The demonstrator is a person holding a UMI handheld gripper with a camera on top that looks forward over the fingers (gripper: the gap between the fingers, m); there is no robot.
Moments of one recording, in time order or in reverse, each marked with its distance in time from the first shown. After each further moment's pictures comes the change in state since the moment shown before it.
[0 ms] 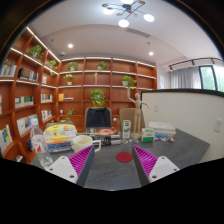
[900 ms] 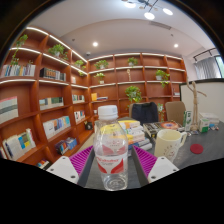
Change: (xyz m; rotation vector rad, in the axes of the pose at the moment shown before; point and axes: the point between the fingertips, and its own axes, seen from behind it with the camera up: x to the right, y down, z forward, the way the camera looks) arm -0.318 0.048 0.064 -0.002 -0.332 0.062
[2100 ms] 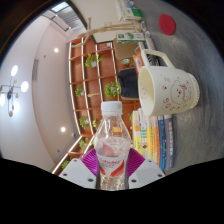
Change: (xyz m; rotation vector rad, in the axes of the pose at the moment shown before) arm 0.056 -0.090 0.059 0.139 -0.258 1.565
